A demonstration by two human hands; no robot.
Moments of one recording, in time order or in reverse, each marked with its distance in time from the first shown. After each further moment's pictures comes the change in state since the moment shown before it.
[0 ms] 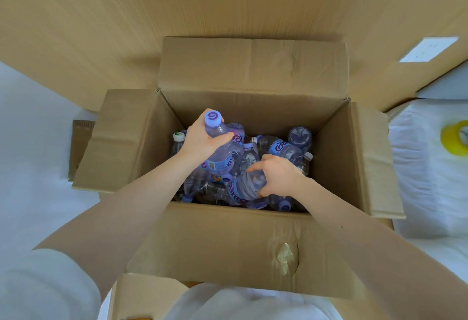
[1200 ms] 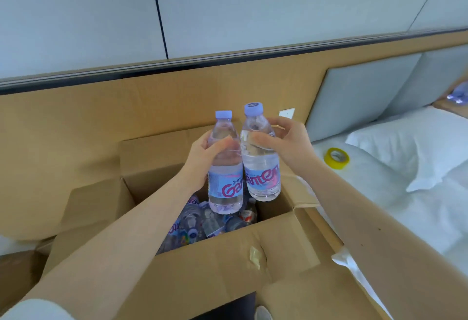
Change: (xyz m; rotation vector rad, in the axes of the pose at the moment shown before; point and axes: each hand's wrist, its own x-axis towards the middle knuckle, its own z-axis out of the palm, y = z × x) left_hand -0.101 0.174 0.006 -0.624 -0.426 0.232; right_hand -0.214 -0.077 -0.114 1.043 1.162 0.010
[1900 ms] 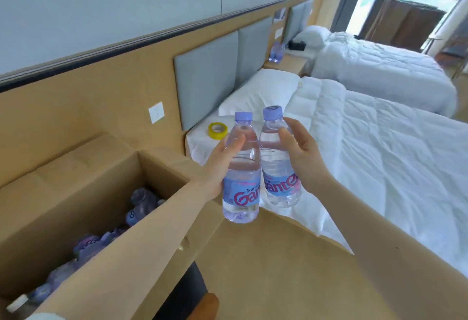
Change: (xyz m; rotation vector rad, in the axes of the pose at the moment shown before) left_hand -0.091 -0.039 0.201 -0.057 -0.799 -0.275; right_hand -0.228 -0.007 -0.122 -0.054 0.758 -0.020
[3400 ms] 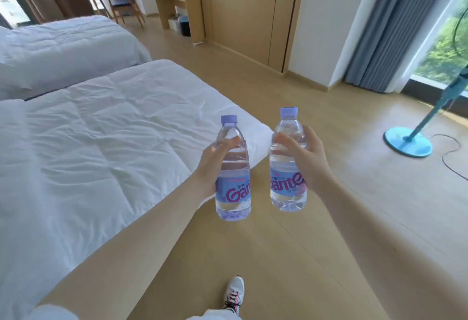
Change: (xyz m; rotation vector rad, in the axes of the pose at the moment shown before) left_hand -0.018 -0.322 0.720 0.372 -0.924 -0.503; right_hand -0.412 0.006 -0.644 -0.038 1.334 0.220
